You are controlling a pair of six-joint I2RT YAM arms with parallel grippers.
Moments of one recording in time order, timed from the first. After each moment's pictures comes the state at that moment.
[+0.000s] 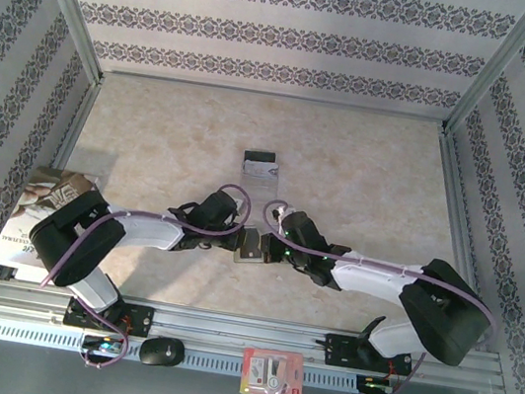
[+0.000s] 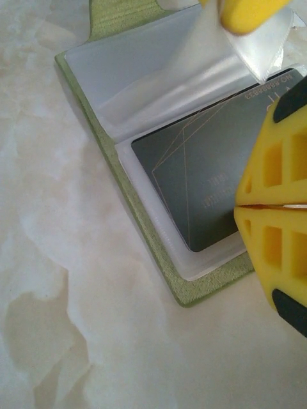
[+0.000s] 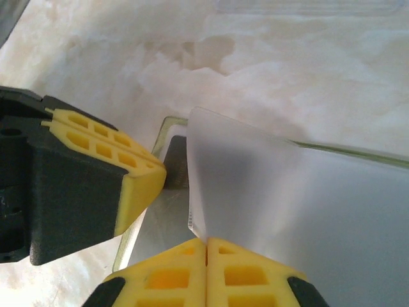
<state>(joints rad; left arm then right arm) -0.71 1.59 0.65 0.06 0.15 -0.58 0.83 1.41 0.53 0.13 -0.06 0.58</state>
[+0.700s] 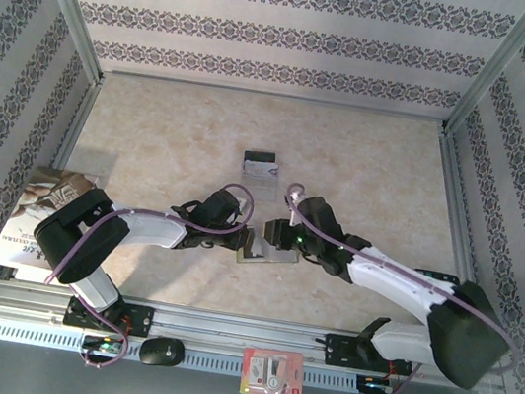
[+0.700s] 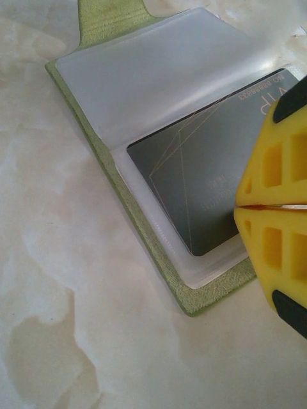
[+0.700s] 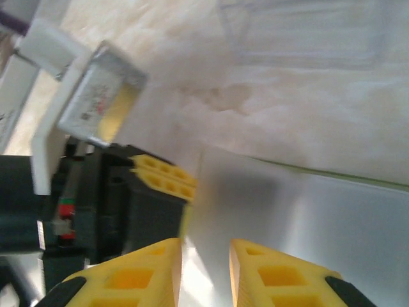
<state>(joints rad) -0.71 1.61 0.67 0.06 0.17 -0.57 0.73 1.32 0.63 -0.02 -0.25 0.60</state>
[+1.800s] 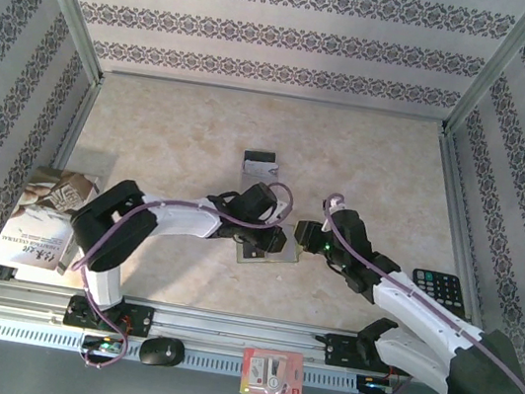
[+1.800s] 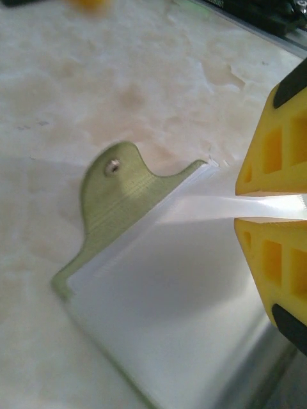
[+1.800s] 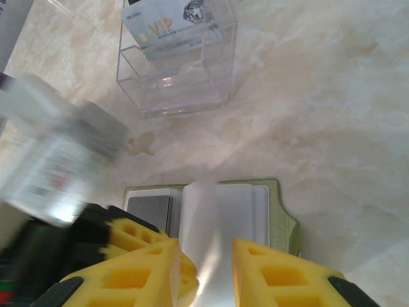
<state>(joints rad) -0.82 1.82 1.01 -0.11 0.37 -0.52 0.59 1.01 0.45 -0.07 -0.08 0.63</state>
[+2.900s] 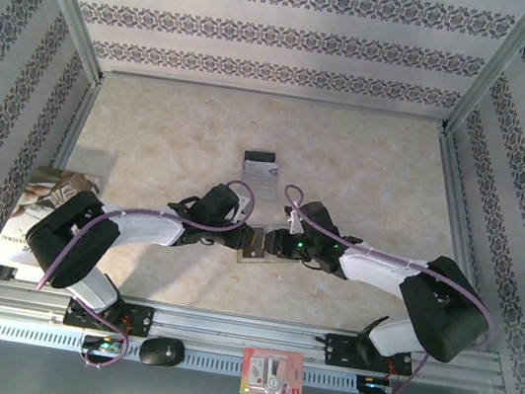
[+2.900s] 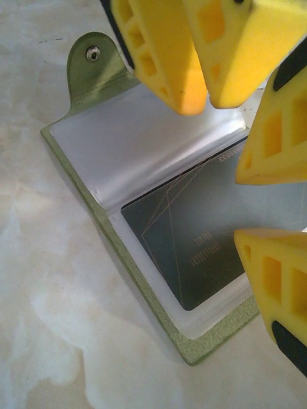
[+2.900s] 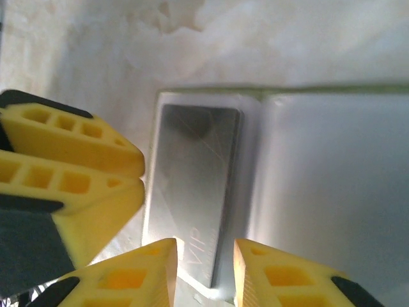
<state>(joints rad) -0.70 1.57 0.70 0.01 0.27 -0.53 0.67 1.44 0.55 0.05 -0.38 0.68</state>
